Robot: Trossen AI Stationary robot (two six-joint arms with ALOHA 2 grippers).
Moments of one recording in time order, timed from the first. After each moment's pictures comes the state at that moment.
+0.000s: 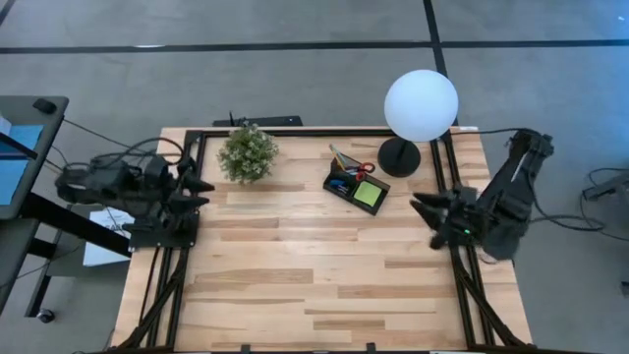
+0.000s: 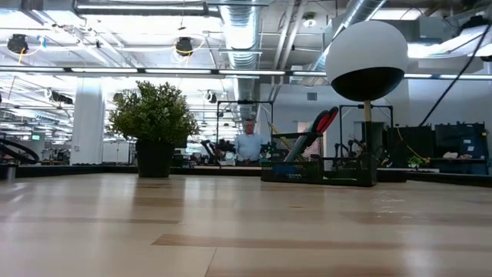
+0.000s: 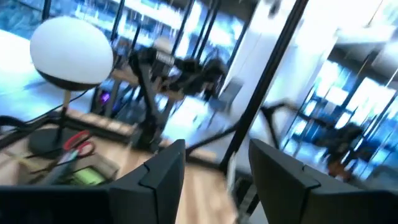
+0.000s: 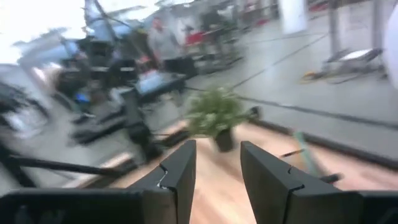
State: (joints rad) left arm -0.26 0.34 0.76 -0.30 -0.16 -0.36; right arm 0.98 0.80 0.81 -0.53 1.42 0.83
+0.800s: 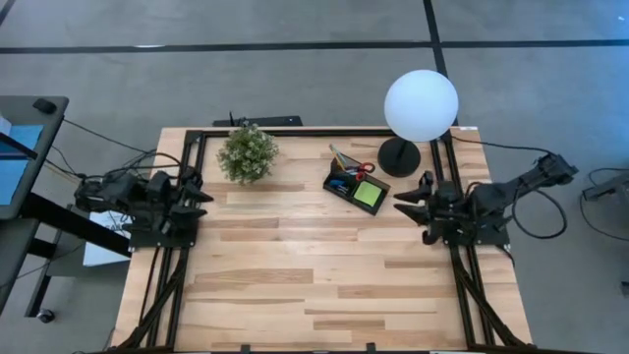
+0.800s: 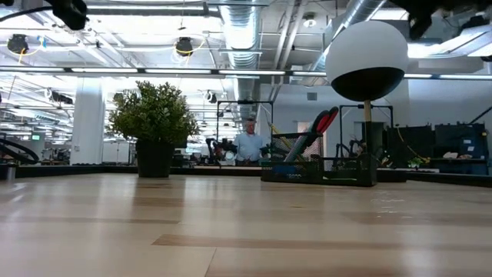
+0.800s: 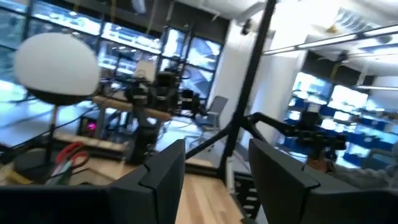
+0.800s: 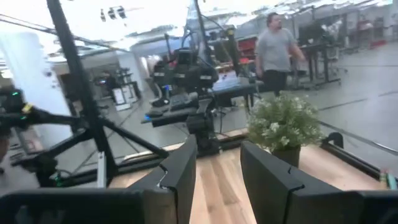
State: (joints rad) left arm -0.26 0.00 0.40 -0.13 -0.09 -0.25; right arm 0.45 0.50 0.39 0.20 0.54 0.12
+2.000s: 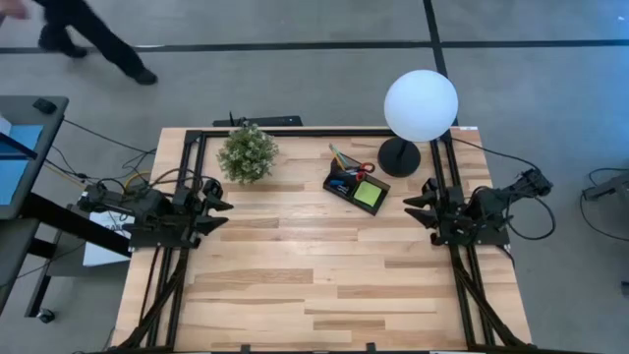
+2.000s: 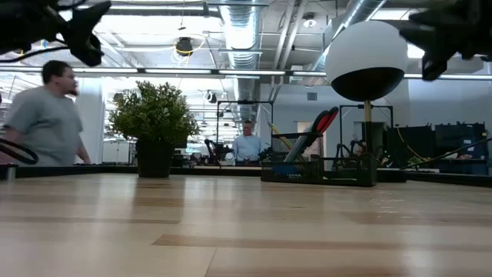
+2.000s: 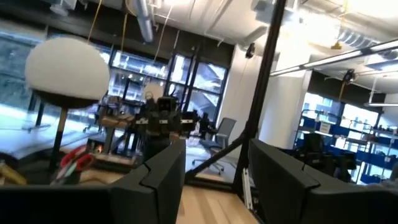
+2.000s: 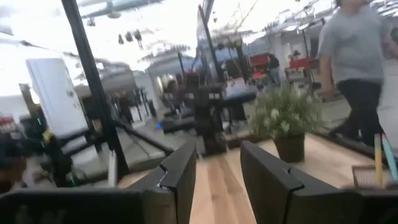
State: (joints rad) left arm -0.26 0.00 0.02 0.38 -0.14 -0.19; right arm 0.46 0.00 0.06 0.18 0.50 0.11
